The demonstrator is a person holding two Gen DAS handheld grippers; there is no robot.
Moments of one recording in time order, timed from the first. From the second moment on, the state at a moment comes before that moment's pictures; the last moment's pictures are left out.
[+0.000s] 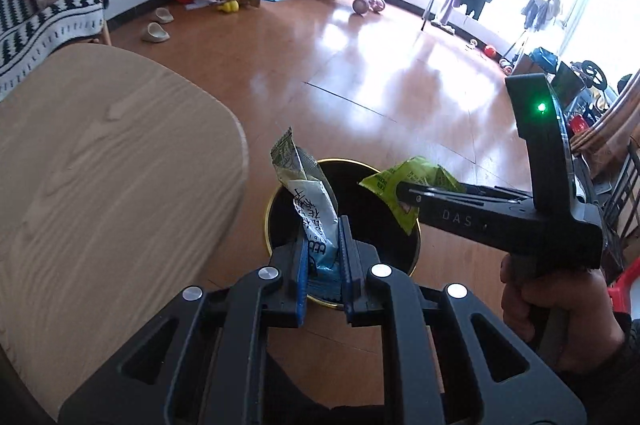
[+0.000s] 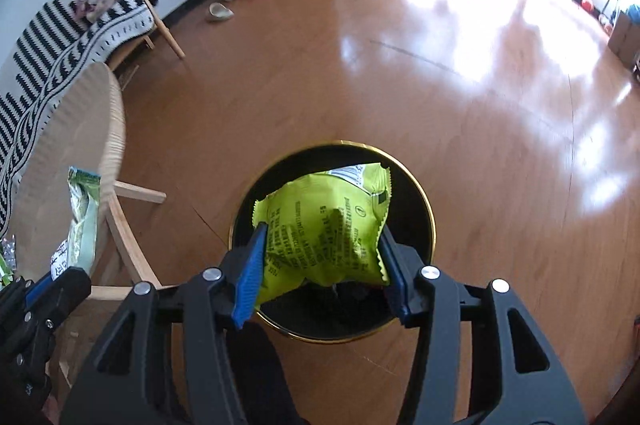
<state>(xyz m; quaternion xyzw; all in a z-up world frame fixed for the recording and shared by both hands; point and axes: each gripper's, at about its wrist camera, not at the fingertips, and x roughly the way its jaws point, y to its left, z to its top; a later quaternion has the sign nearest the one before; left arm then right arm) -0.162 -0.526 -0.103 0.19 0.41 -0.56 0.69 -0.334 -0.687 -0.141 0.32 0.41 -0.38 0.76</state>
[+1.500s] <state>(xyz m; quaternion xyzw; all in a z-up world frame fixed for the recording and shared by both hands) -0.161 -0.582 -0.159 0.19 0.46 -0.57 0.65 -0.369 -0.710 -0.121 0.33 0.33 -0.47 0.75</state>
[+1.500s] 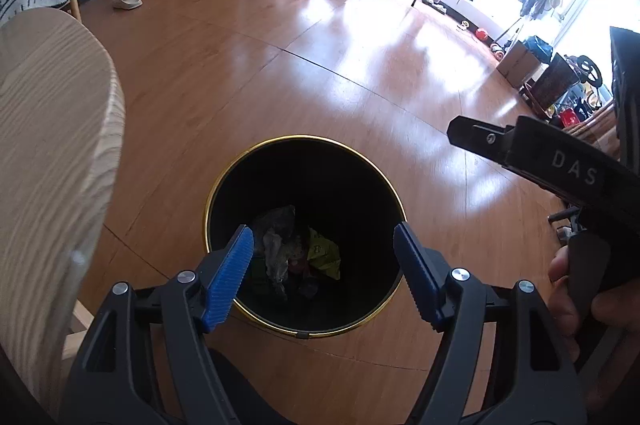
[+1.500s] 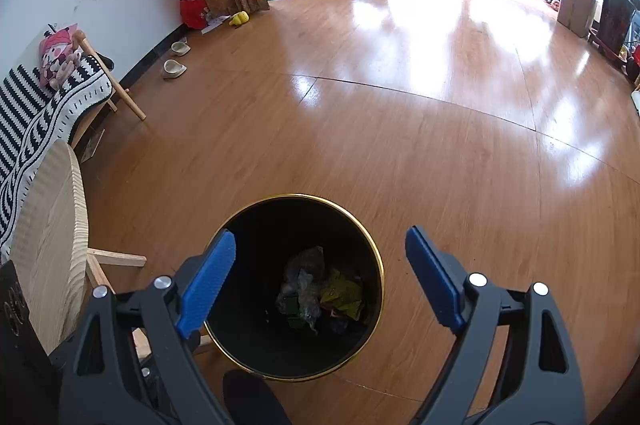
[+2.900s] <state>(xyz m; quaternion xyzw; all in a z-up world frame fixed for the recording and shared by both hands) 0.126 -0.026 -0.070 0.07 0.42 -0.12 0.90 0.037 -0.283 -0.024 0.11 0.41 -0.03 0.90</state>
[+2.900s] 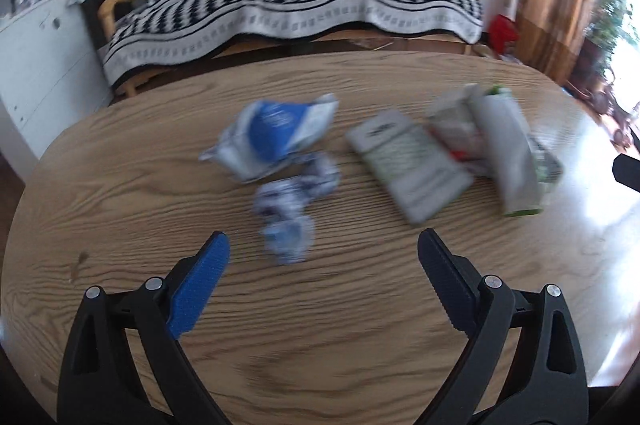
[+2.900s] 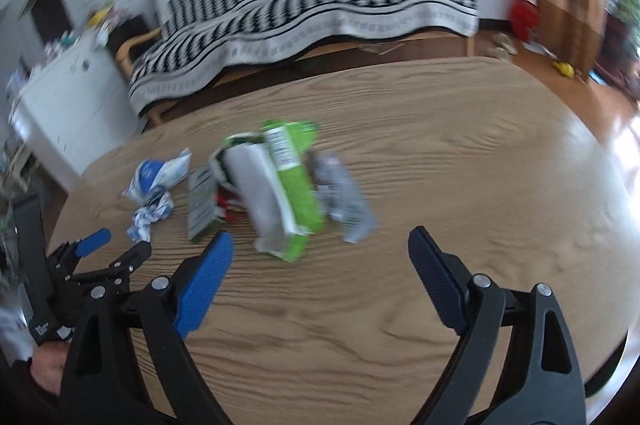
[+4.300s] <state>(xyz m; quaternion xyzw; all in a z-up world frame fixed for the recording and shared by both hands) 0.133 -0.038 -0.051 0.04 0.41 -0.15 0.90 0.082 -0.262 -0.048 0.08 0.43 0.01 0.90</state>
